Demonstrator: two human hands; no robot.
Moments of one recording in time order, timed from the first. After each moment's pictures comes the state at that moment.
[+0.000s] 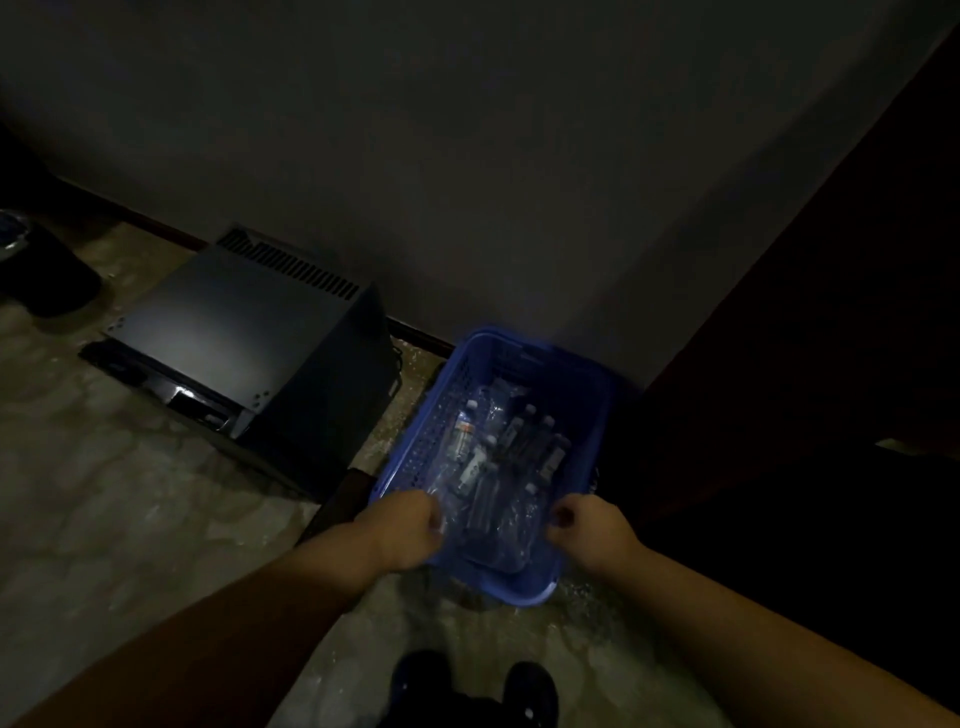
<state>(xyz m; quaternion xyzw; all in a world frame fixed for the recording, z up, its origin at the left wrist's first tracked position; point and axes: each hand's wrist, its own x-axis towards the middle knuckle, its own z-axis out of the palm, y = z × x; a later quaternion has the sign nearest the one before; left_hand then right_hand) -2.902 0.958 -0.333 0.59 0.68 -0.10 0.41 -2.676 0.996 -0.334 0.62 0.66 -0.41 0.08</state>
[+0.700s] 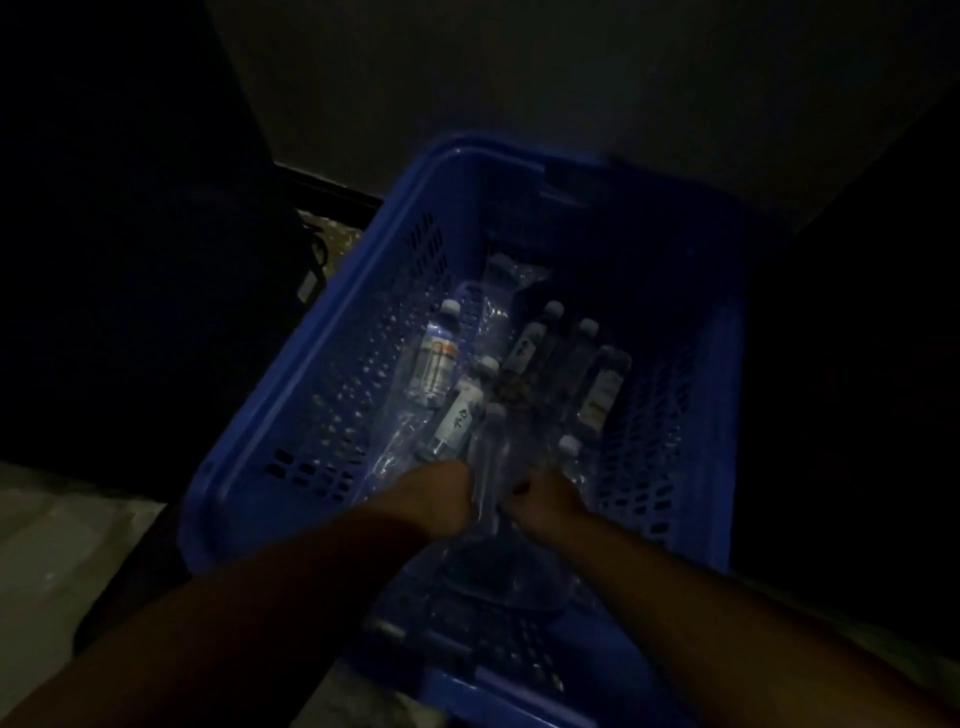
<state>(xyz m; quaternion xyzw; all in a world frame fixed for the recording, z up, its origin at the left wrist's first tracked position) -2.885 1.081 -0.854 0.61 0.66 -0.11 0.42 -2.740 1.089 -0.848 0.67 0.55 -0.50 0.05</state>
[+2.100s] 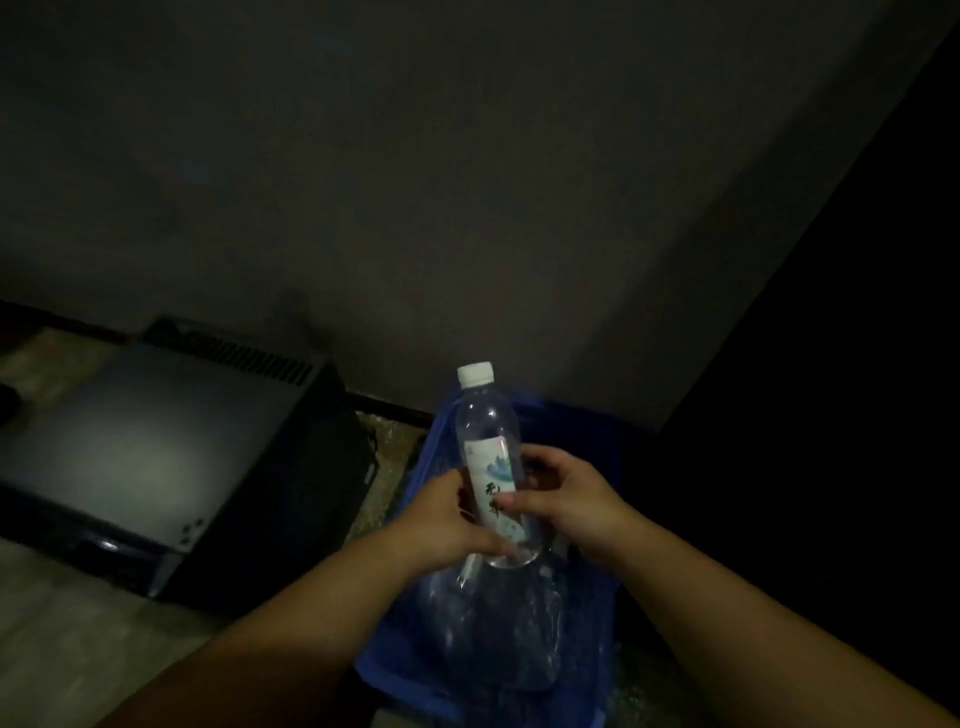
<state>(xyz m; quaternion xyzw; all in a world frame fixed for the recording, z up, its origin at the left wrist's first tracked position) -2.898 1.100 -0.385 0.46 0.60 0.22 0.62 -2.730 1.122 -0.380 0.53 0.45 -0.66 -0.28</state>
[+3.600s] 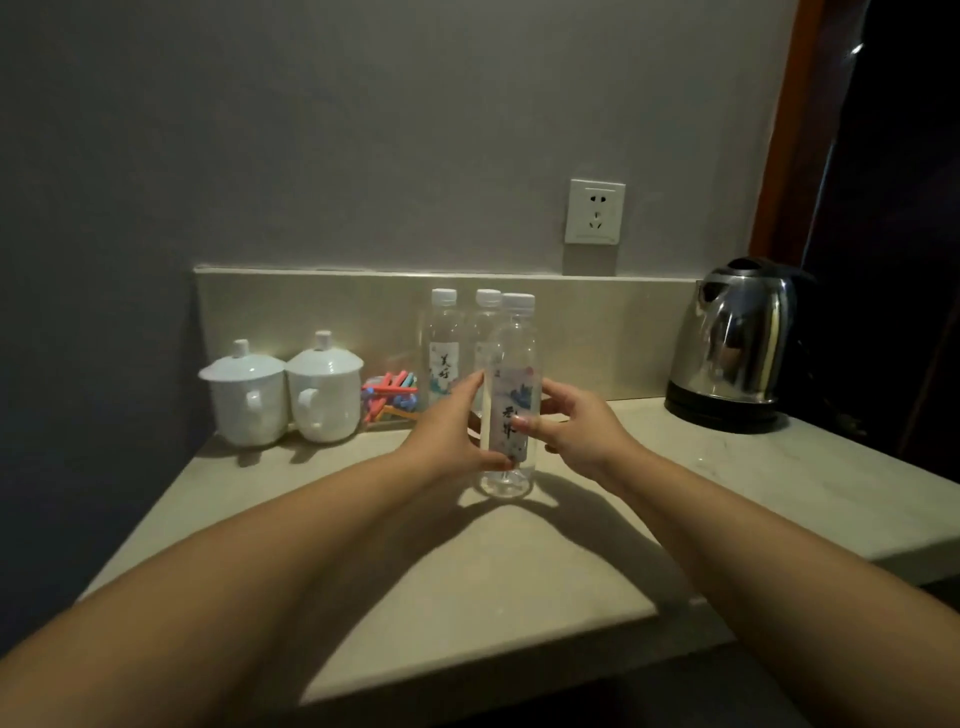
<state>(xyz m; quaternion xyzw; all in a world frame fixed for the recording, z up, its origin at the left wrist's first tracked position) -2.304 1.166 0.101 0.85 0.32 0.32 0.29 -2.157 1.094 0.107 0.61 0.56 -0.21 -0.52</state>
